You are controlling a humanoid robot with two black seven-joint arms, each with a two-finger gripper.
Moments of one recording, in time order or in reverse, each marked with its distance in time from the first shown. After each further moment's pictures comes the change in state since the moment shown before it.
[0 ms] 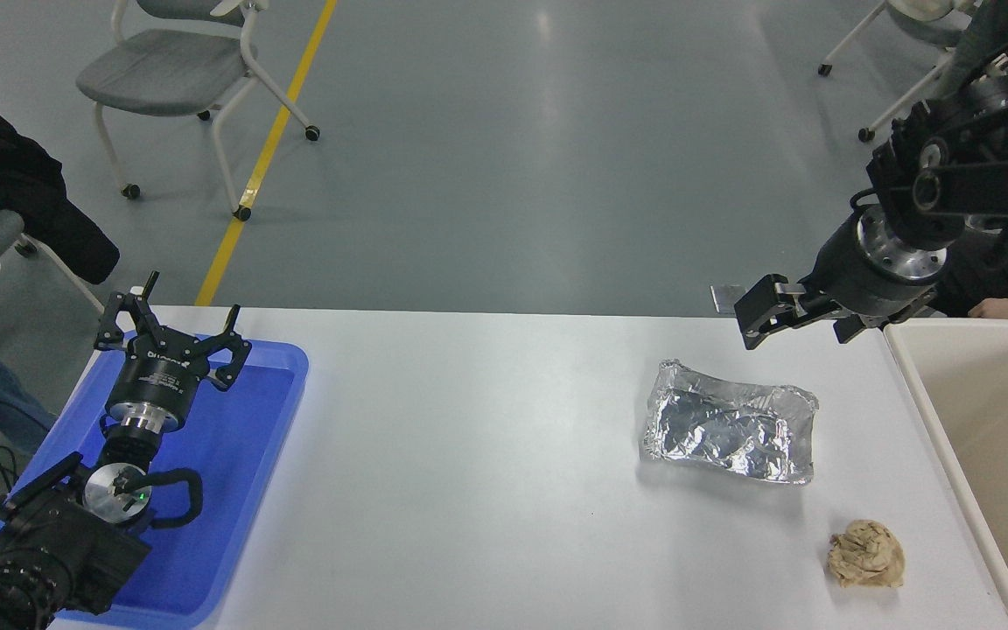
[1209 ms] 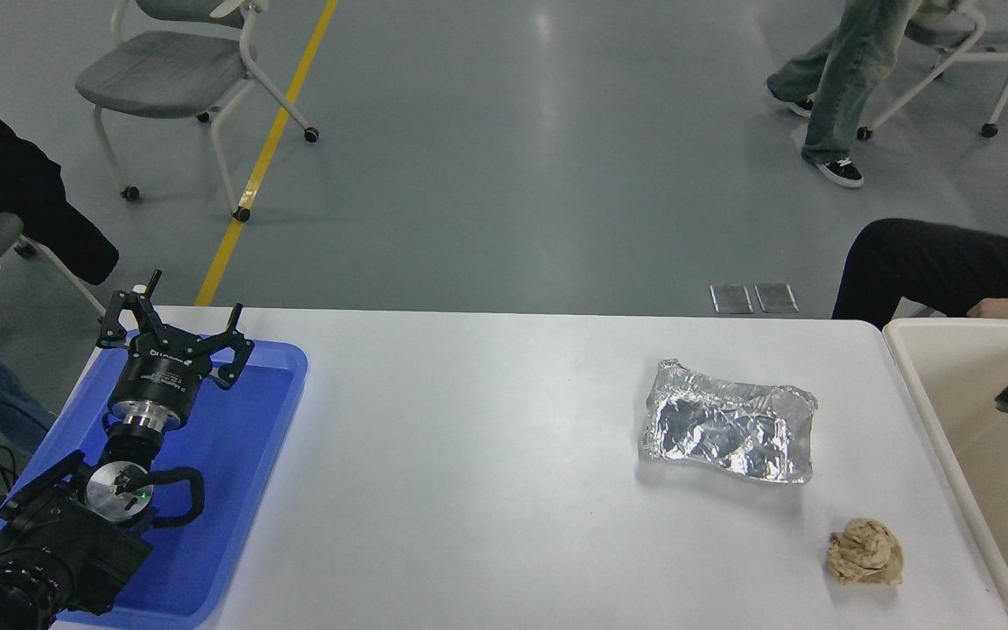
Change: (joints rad) left arm -0.003 -0.003 0.000 -0.002 0.000 0.000 0.002; right arm -1.152 -0.585 0.858 -0.703 -0.394 -0.500 0.007
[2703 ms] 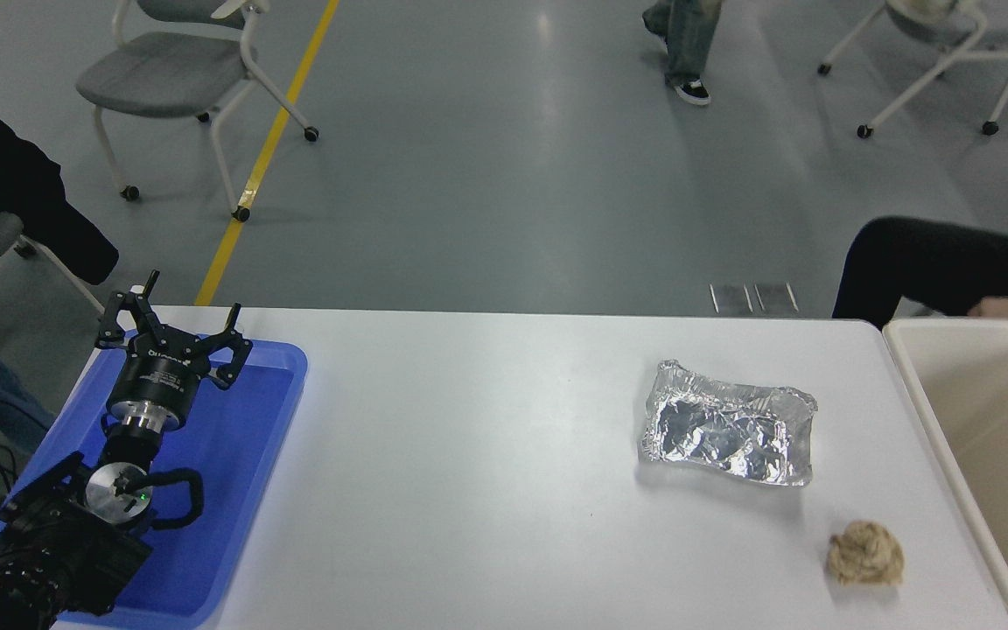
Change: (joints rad) left arm 0.002 0.002 0.000 0.001 -0.002 0.000 -0.003; right arm -0.066 -0.051 -0.013 -0.226 -0.070 0.136 0.031
